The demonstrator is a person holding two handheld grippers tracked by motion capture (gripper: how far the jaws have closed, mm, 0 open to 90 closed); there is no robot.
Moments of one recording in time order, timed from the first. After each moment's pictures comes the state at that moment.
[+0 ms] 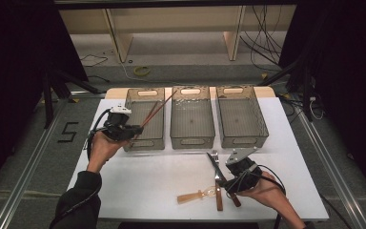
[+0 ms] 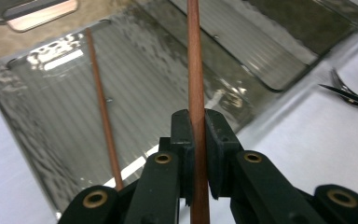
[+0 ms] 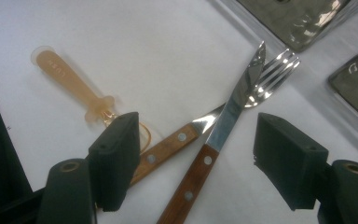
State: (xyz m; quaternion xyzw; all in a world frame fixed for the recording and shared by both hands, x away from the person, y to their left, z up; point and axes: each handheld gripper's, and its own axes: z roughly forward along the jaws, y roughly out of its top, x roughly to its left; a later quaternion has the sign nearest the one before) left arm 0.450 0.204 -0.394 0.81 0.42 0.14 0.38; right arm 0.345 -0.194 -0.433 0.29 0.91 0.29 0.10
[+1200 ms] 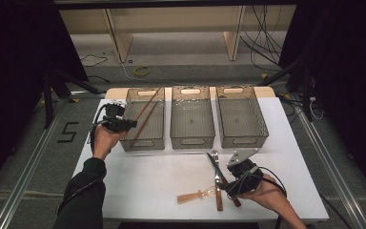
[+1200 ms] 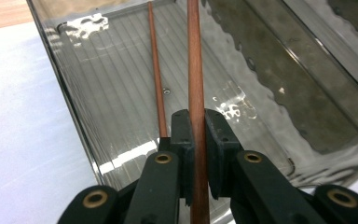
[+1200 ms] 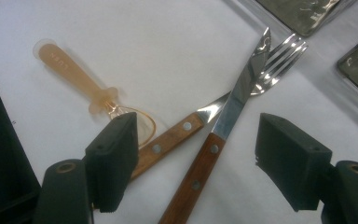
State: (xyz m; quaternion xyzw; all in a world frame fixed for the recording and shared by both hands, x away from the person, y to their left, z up) left arm 0.496 0.221 -0.422 0.77 0.52 0.14 0.35; right arm 0.341 -0.197 -0.437 0.30 0.91 0.29 0.09
